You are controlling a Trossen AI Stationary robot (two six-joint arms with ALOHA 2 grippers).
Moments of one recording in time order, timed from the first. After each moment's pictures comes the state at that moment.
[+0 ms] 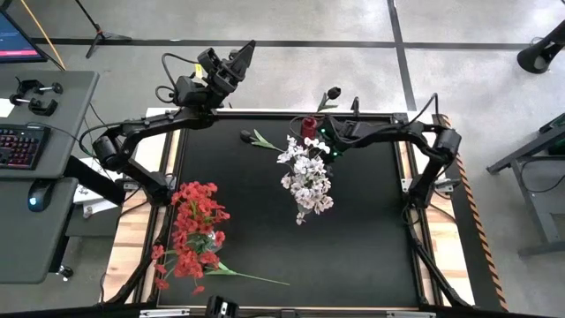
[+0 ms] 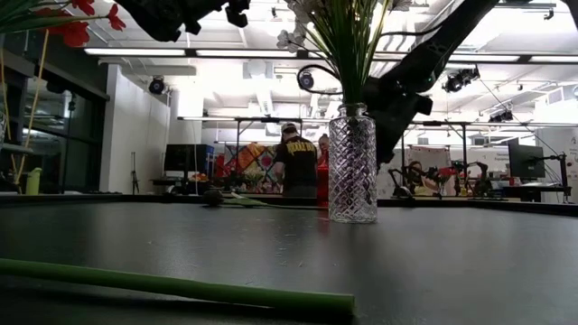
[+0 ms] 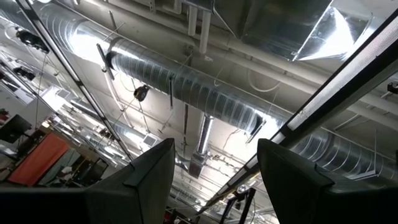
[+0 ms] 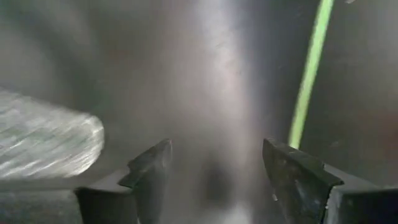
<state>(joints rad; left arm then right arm) 0.62 1.52 1.12 1.22 0.12 -0.79 -0.52 1.75 0.97 -0.28 -0.50 -0.26</state>
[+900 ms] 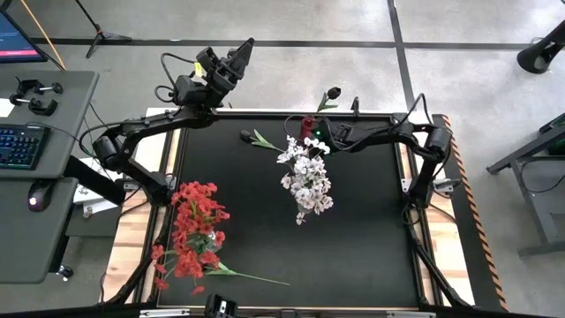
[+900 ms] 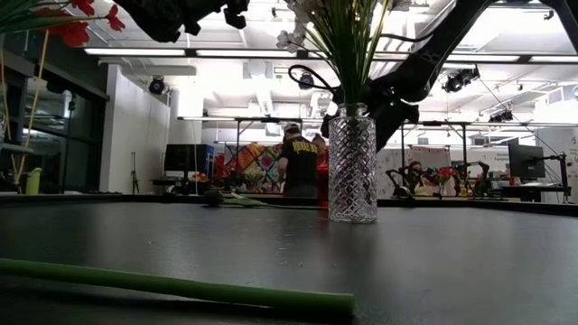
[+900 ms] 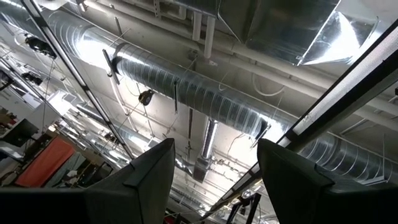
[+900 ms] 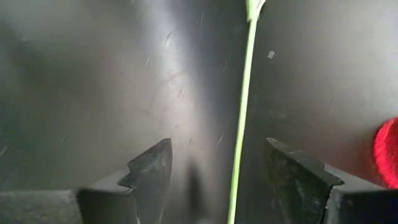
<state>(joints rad) 0.62 1.52 1.12 1.23 0.10 -0.79 -0.48 1.82 0.97 -0.02 -0.28 -0.14</state>
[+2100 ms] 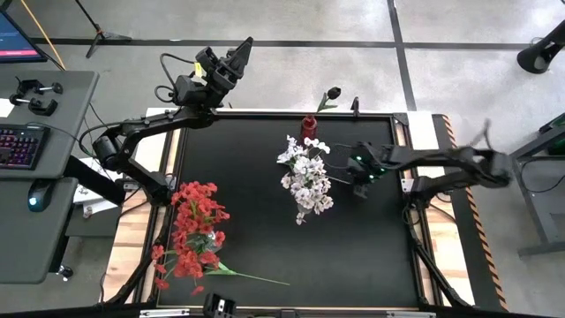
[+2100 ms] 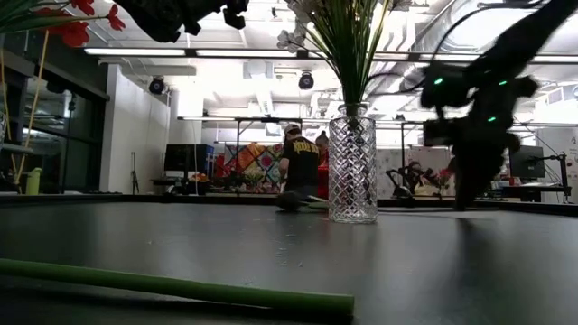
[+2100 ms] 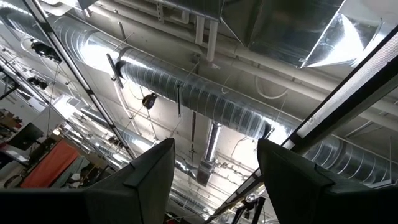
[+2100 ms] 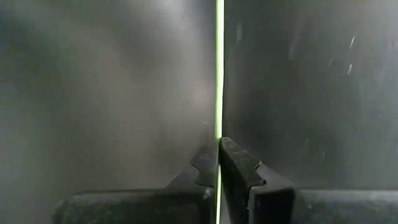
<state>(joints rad) 0.62 1.52 1.12 1.23 0.08 -0.78 -0.42 1.23 0.48 -0.46 -0.20 -0.05</state>
